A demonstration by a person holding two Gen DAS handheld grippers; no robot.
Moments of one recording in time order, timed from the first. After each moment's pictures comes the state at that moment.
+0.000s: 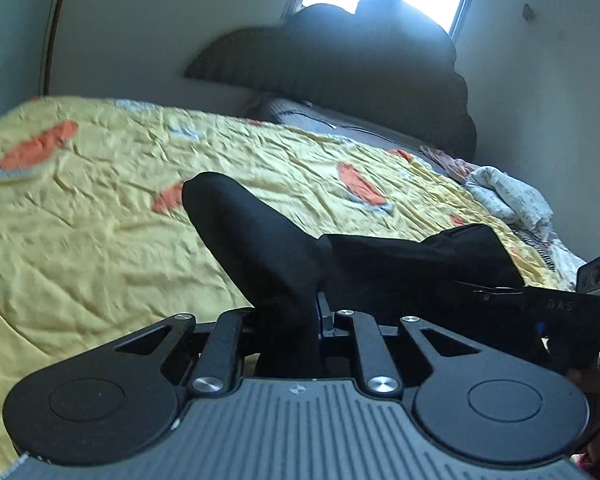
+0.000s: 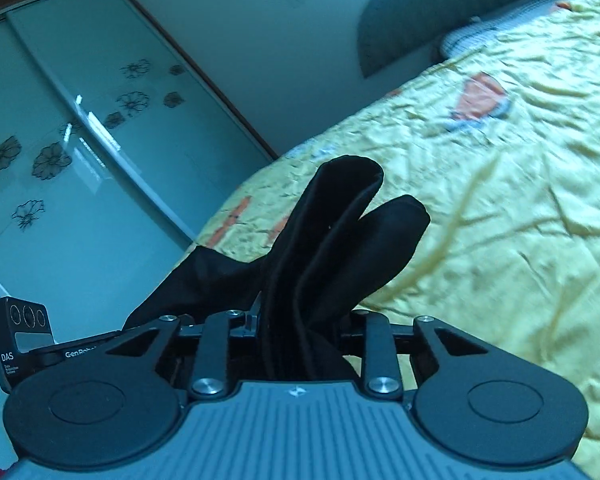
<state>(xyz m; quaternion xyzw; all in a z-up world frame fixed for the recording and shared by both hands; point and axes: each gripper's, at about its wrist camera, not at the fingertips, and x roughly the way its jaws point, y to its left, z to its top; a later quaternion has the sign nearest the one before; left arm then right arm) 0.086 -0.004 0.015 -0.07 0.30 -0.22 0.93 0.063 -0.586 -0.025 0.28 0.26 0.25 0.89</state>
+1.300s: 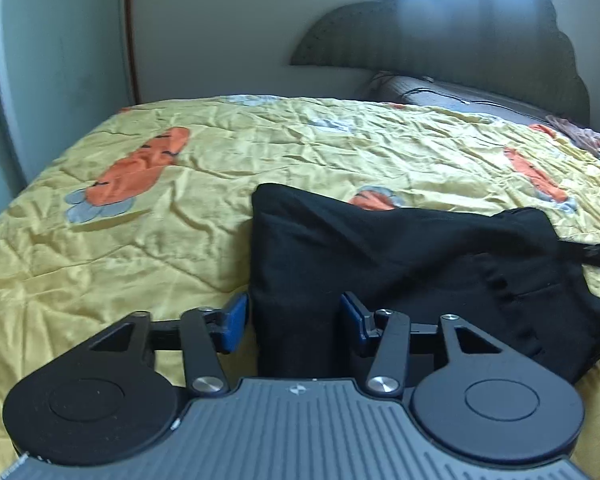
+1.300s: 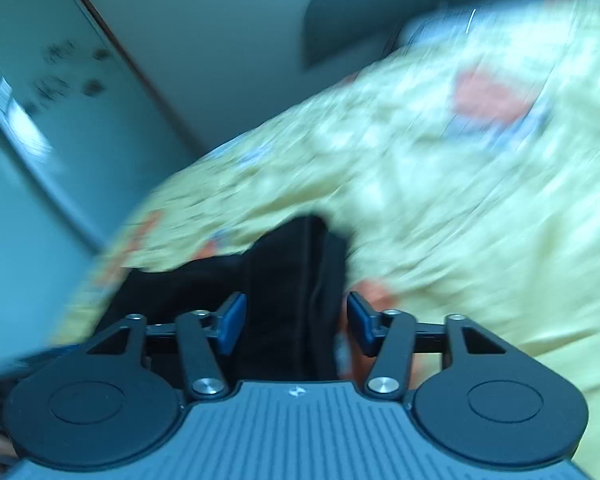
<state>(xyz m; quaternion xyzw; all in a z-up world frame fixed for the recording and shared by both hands) 0.216 0.052 -0.024 0.02 0.33 -0.05 0.94 0.193 -0.525 -0.041 0.19 0.28 0.10 0.93</state>
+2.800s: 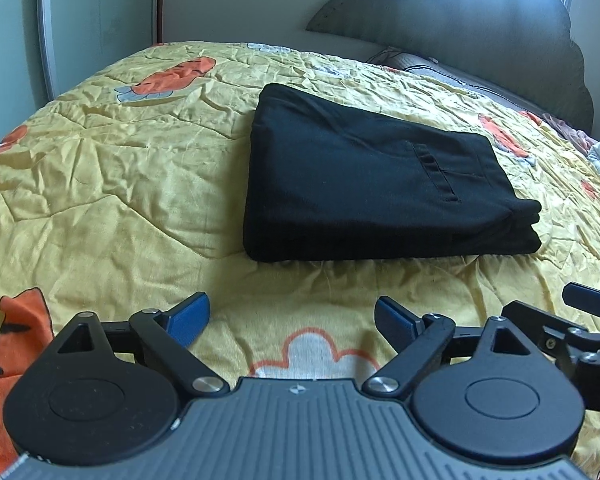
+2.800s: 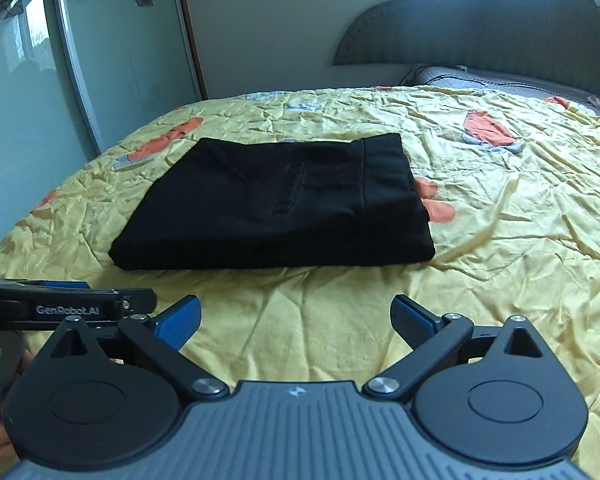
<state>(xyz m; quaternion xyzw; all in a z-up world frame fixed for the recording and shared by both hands) 0.083 0.052 -0.038 -0.03 0.38 -0.04 0.92 0.042 -0.416 -0.030 0.05 0.31 0.09 0.94</state>
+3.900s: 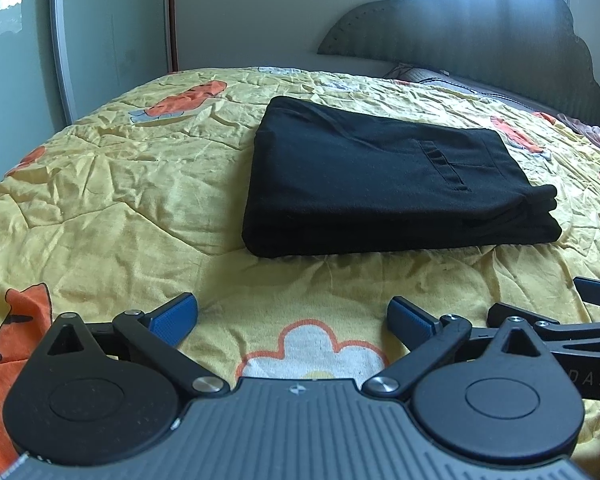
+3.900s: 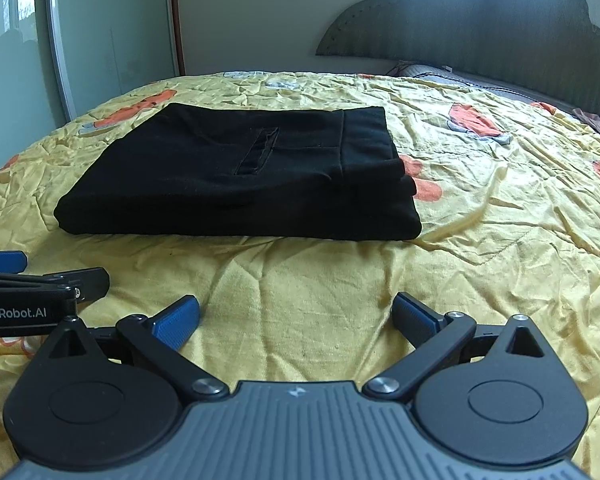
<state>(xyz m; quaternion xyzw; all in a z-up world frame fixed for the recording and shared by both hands) 0.072 0.036 -0.055 0.00 0.34 -0.01 0.94 0.058 -0.413 -0.064 0.00 0.32 0.06 0.95</state>
